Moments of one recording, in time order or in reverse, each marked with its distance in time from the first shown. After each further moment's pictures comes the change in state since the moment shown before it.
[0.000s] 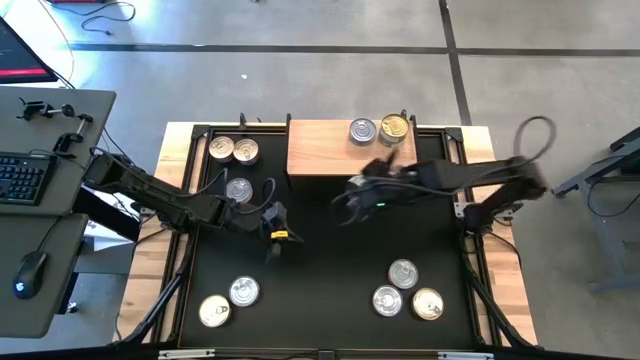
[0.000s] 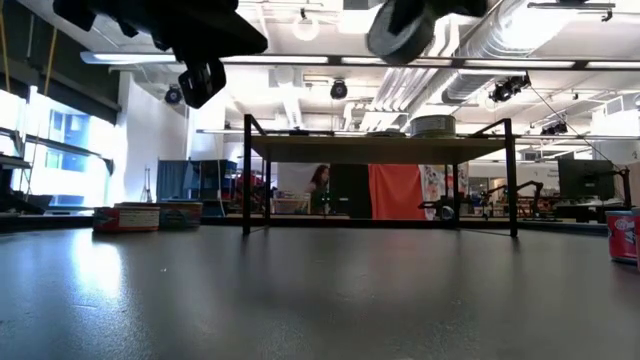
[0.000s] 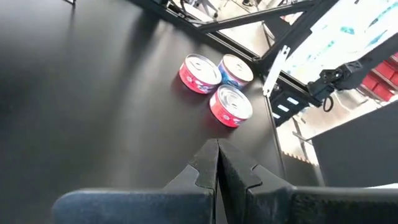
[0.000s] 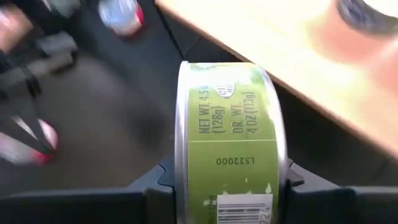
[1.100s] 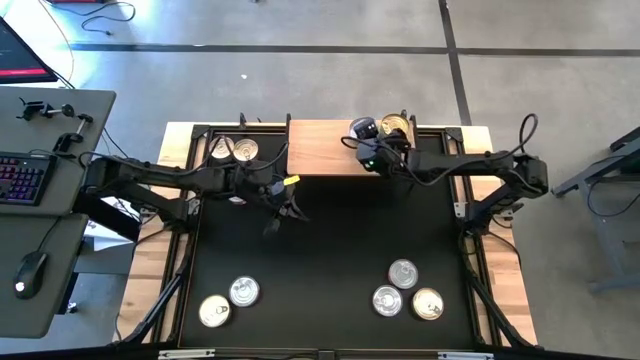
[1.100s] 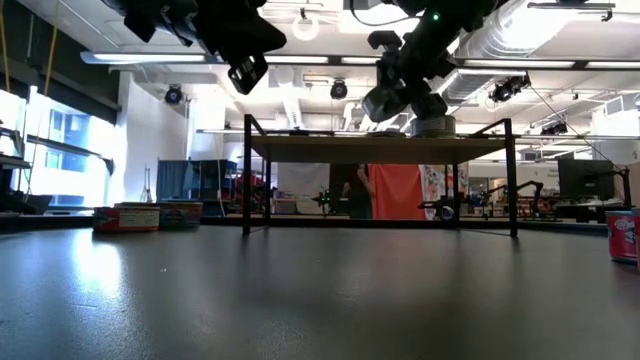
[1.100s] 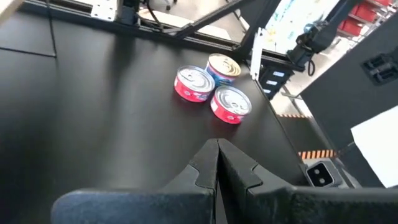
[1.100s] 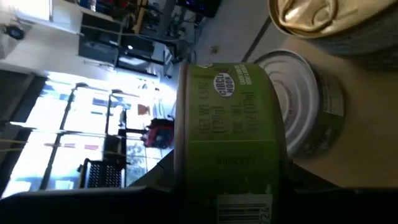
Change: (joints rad) left arm 0.328 0.000 0.145 -0.191 0.467 0.421; right arm -0.359 -0.021 -0.481 0.876 0.497 0.849
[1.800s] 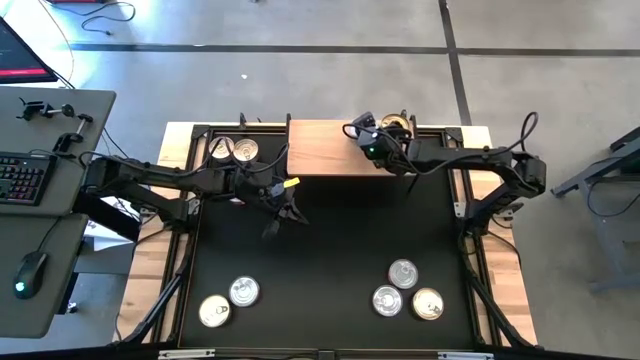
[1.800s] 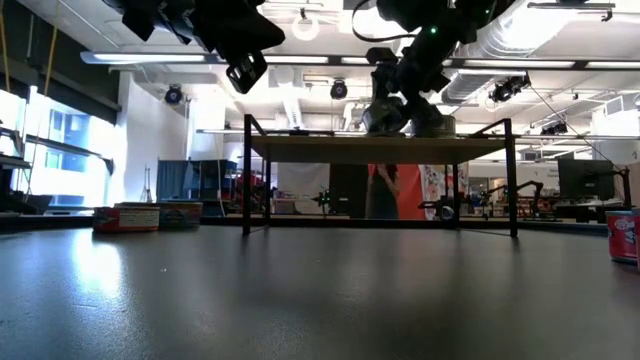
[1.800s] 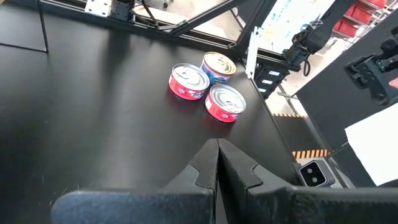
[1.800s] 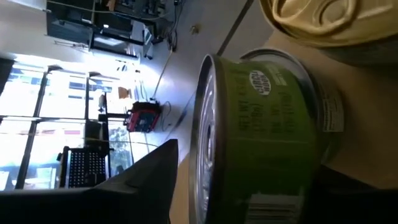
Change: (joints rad) left arm -0.015 0.000 0.000 0.001 -0.003 -0.025; right arm -0.096 0.015 0.001 -0.010 -0.195 -0.026
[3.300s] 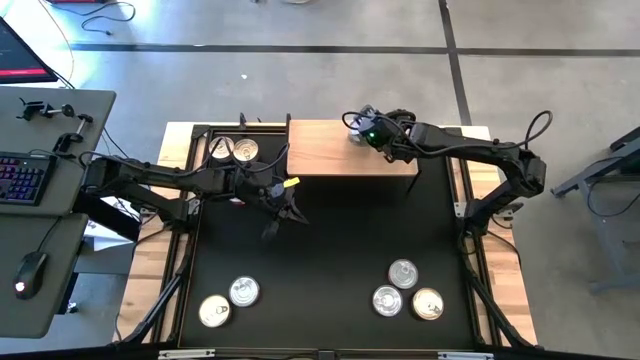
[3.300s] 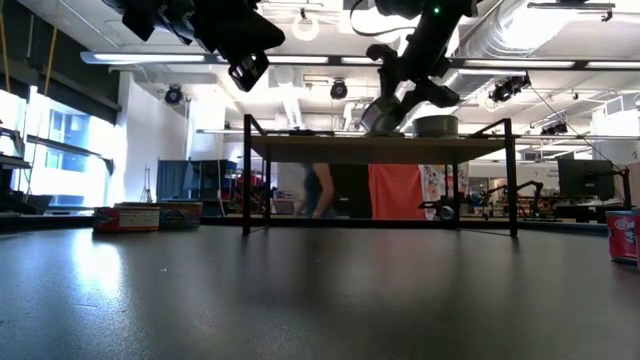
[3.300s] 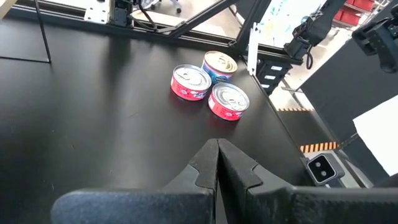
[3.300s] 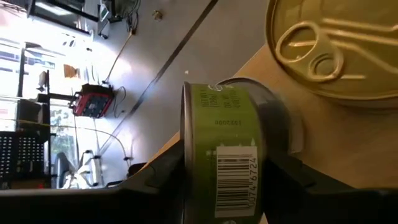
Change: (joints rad) left arm 0.003 0.000 -0.001 0.000 -0.001 0.068; right arm -0.054 0.006 0.201 -0.391 -0.121 -0.057
